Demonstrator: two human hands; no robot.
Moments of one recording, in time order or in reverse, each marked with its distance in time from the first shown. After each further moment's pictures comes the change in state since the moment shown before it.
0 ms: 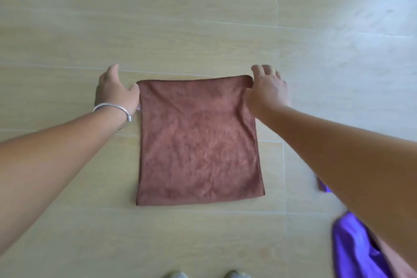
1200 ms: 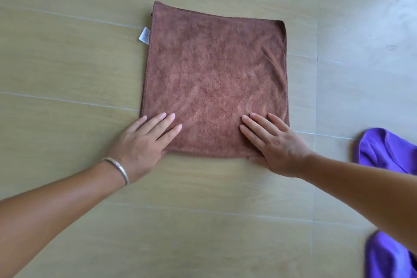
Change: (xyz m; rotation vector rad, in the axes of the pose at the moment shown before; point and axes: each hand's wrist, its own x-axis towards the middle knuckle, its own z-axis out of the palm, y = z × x) left_hand -0.098 -0.122 0.093 0.587 -0.268 0.962; right_hand -0.085 0.076 0.139 -0.452 -0.178 -0.893
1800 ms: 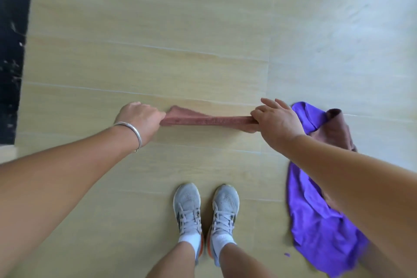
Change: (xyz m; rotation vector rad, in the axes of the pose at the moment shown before) left_hand -0.069 0.041 -0.318 0.131 -0.497 -0.236; right_hand -0.121 -0.032 -0.307 0.196 -0.207 0.385
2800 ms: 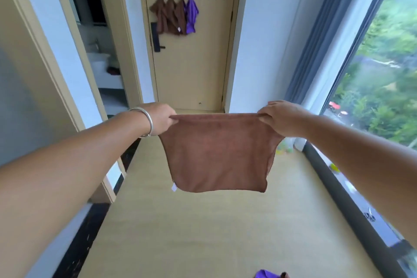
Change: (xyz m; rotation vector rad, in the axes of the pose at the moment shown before) left_hand -0.476 -0.122 -0.696 -0.198 0.632 -0.058; right_hand -0.376 0.078 -0.761 -0.030 0.580 0.210
